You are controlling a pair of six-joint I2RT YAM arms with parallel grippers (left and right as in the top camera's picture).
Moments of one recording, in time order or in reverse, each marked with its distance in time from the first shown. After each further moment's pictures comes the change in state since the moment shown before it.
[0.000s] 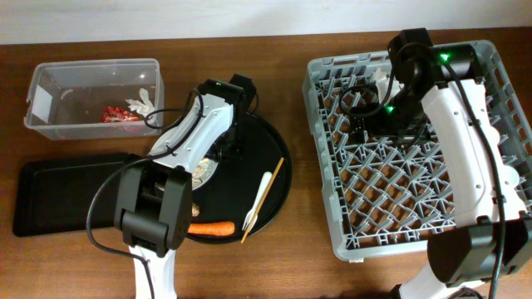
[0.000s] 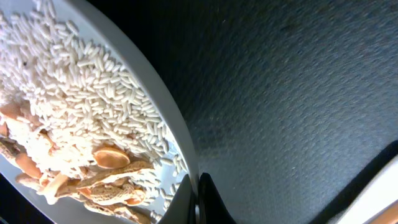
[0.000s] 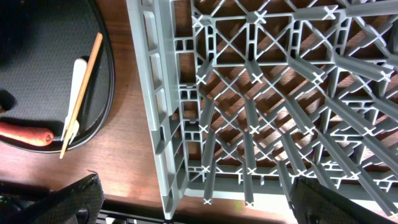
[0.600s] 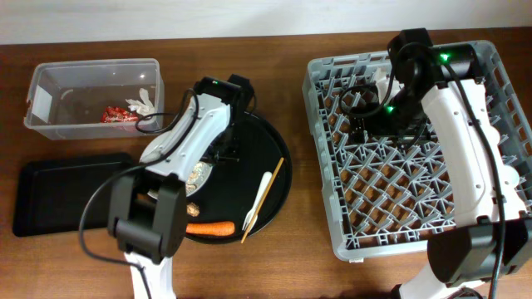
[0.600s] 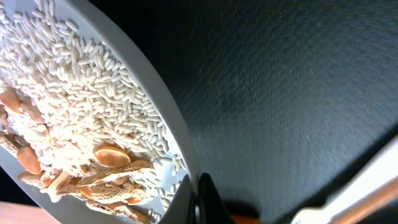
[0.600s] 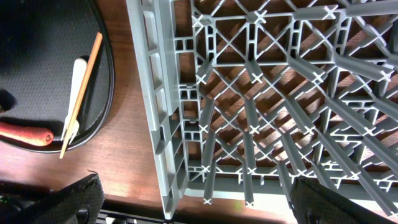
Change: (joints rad) left arm 0.002 -0.063 0.001 -0.102 -0.021 -0.089; right arm 0.000 0.000 0.000 0.000 0.000 0.000
